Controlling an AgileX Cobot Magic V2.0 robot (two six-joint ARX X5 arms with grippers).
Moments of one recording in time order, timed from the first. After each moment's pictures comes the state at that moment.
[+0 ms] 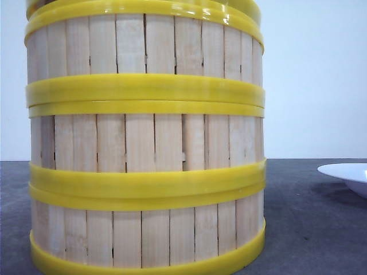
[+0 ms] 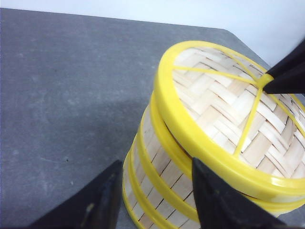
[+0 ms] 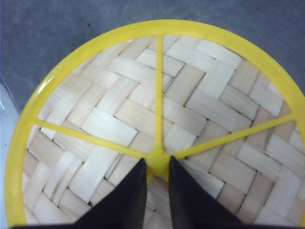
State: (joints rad) left arm -0.39 0.35 0.77 -0.78 0.18 -0.23; right arm 0.94 1.48 1.58 -0.95 -0.05 0.03
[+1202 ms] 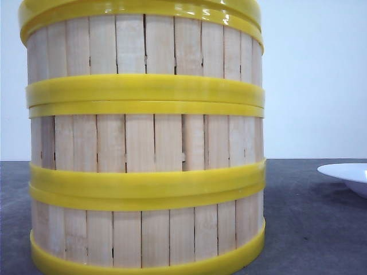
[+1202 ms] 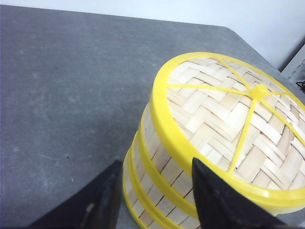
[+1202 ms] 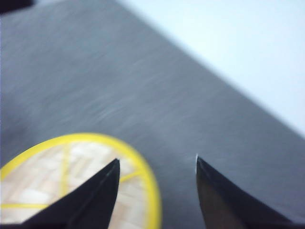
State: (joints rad) left arm -0.39 0.35 0.77 -0.79 0.18 -0.23; right arm 0.95 1.29 1.77 -0.93 0.33 0.00
